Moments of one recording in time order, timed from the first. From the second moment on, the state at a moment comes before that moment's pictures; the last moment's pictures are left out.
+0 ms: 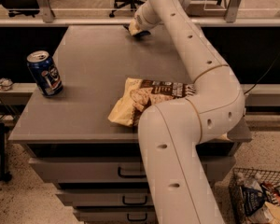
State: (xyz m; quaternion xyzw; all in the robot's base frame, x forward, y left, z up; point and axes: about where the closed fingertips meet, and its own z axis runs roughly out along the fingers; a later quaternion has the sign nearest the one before) arm 0.928 -0.006 0.864 -0.29 0.86 0.09 0.41
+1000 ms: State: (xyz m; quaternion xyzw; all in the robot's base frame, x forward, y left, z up) arm 0.858 -0.034 1.013 -0.37 0.78 0.13 0.49
